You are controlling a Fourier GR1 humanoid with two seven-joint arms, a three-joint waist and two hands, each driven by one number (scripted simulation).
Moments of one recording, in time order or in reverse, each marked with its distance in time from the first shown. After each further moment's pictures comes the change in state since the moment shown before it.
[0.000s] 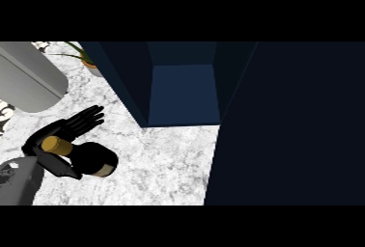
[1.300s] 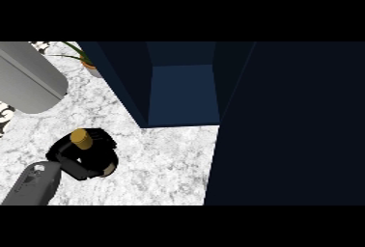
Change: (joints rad) left arm -0.040 -0.003 -0.182 0.247 -0.016 0.111 -0.212; right arm 0.019 -0.095 0.015 0.004 -0.017 -0.052 -0.073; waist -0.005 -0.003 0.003
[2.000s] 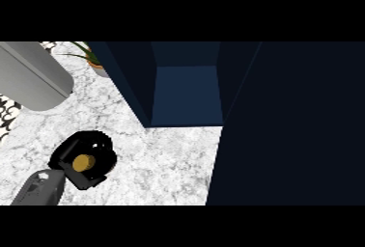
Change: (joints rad) left arm 0.069 -0.024 -0.036 -0.076 0.035 0.208 -0.155; right arm 0.007 -0.030 0.008 0.004 -0.006 -0.043 -0.026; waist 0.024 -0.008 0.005
